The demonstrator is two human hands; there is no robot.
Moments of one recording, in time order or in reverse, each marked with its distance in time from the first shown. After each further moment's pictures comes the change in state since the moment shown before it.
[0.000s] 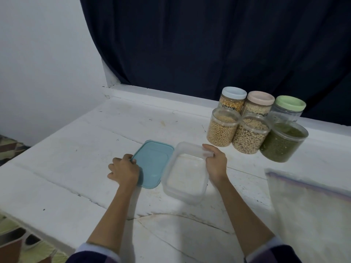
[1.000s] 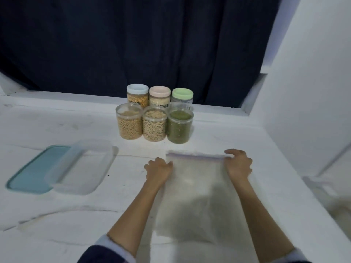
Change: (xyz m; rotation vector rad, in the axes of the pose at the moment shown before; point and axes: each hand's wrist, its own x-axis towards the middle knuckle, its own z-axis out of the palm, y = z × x) left_hand -0.263 0.199 0.128 0.048 -0.601 0.402; right_hand -0.022 0.038 -0.345 -0.549 0.462 0.242
